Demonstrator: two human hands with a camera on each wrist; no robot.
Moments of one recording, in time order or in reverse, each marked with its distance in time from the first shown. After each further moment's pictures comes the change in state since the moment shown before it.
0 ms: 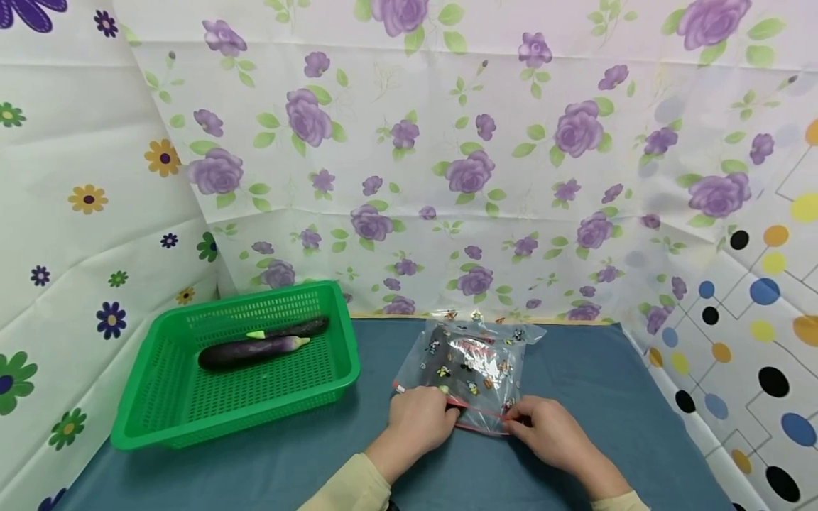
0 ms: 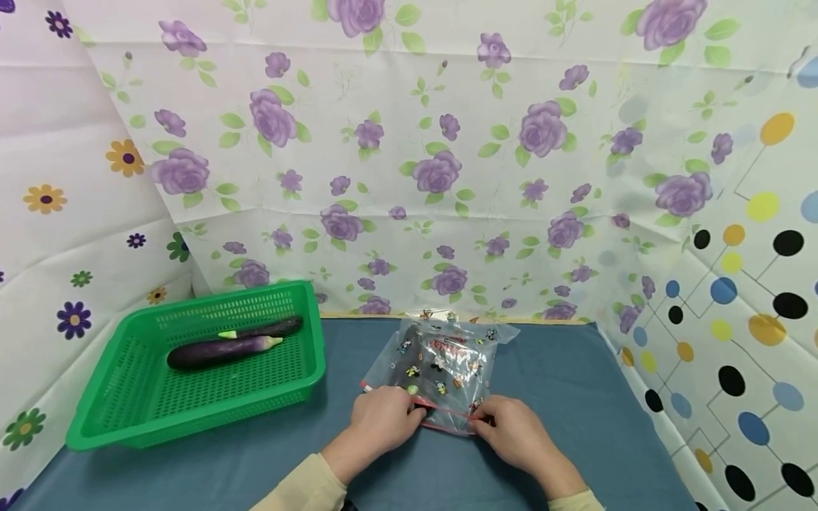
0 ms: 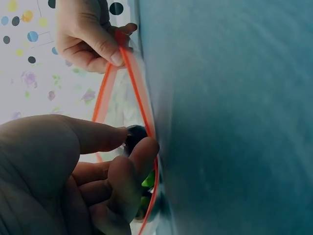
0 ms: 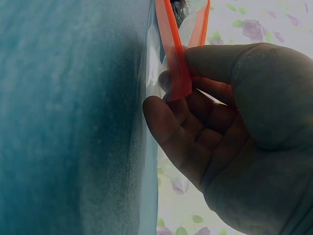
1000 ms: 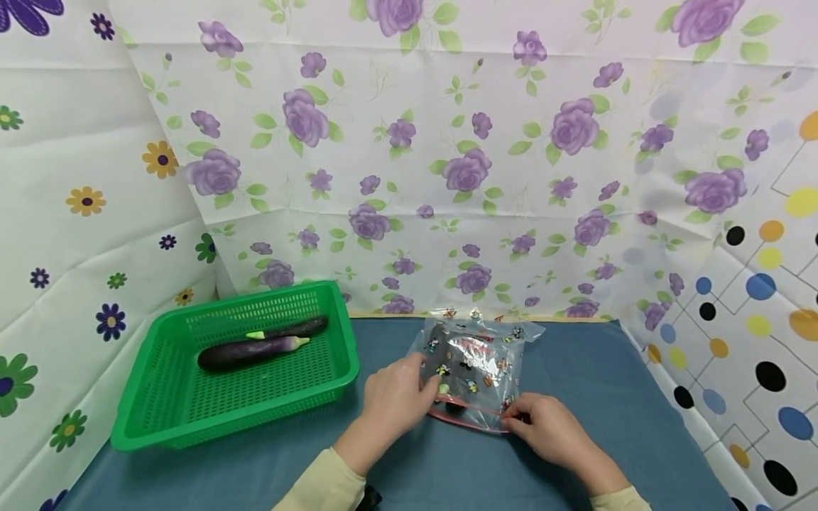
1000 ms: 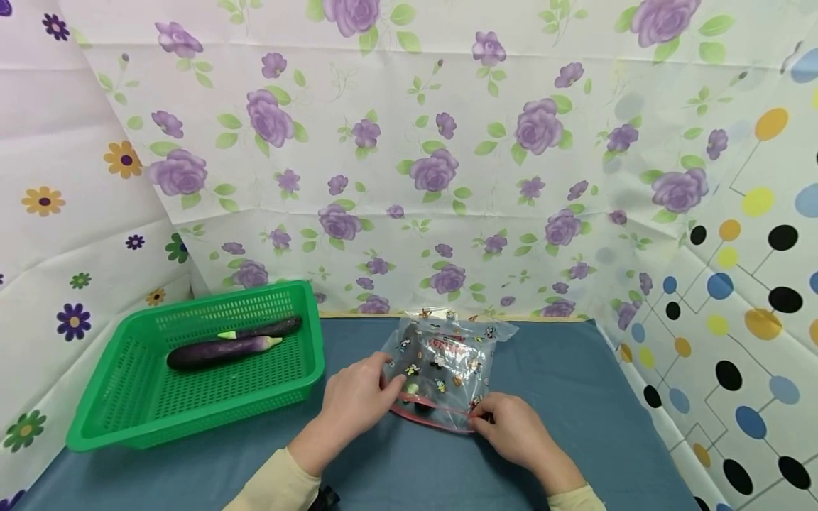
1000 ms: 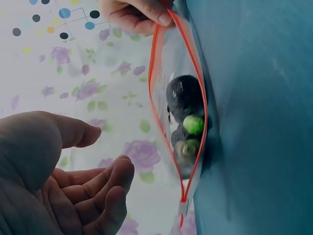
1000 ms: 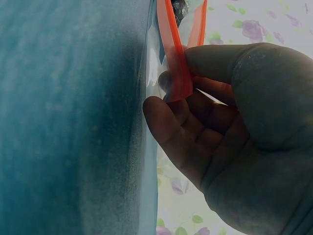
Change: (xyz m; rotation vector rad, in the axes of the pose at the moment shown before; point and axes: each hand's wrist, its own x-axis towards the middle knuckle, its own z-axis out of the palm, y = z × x) left_hand -0.004 -0.024 -0.047 -0.164 0.224 -0.011; right_hand -0.001 -0.001 -0.001 0.010 0.007 -0.013
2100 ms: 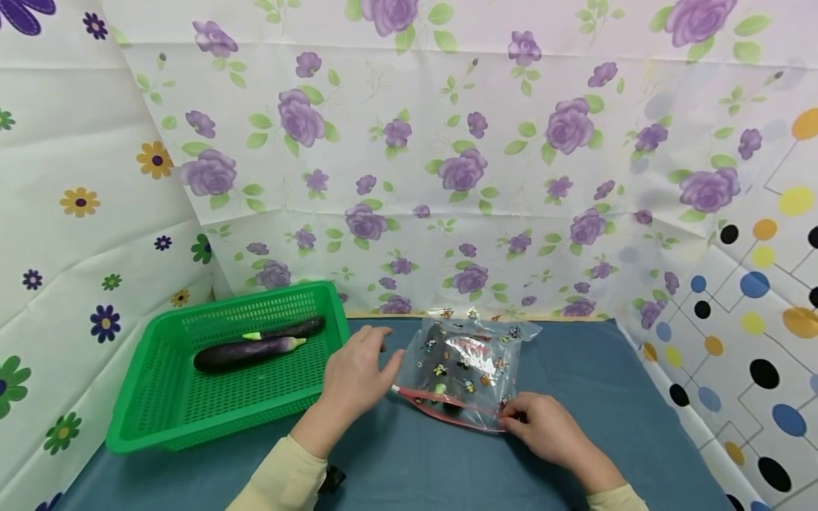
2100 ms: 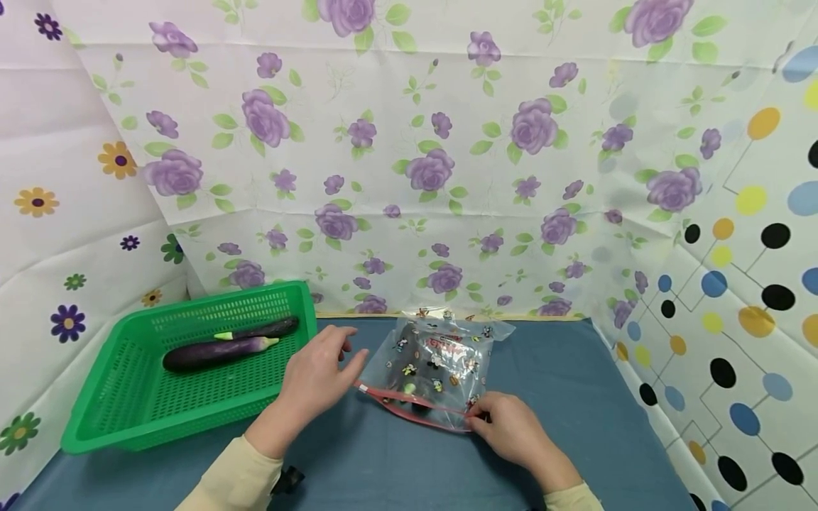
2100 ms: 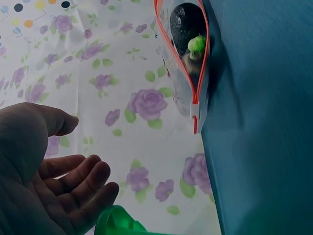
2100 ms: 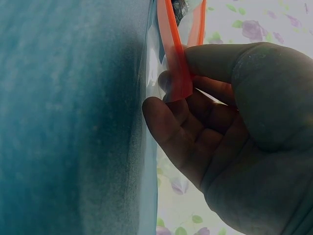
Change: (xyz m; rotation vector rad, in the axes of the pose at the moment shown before) left_hand 0.010 -0.046 -0.036 0.042 0.312 0.214; right_hand -0.001 0.005 0.003 0.017 0.001 -0.023
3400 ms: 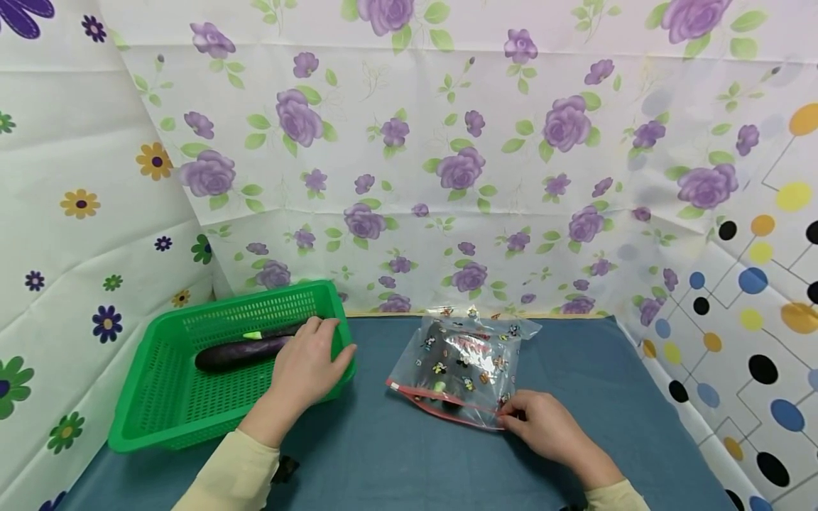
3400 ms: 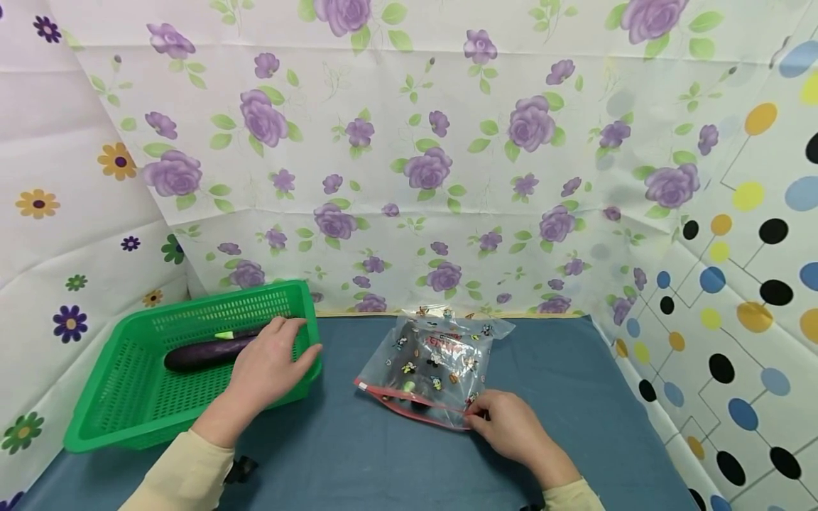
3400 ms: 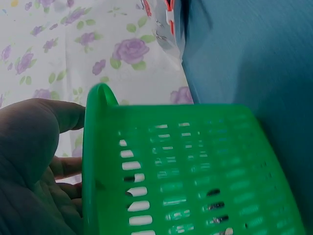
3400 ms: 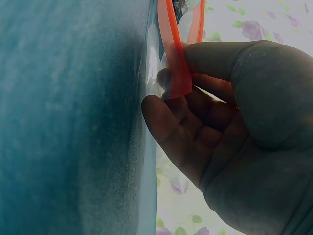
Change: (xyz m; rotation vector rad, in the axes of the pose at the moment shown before) left_hand -0.003 -0.059 -0.041 0.120 -0.194 -0.126; right_hand 0.000 -0.001 -0.001 0.005 -0.019 -0.013
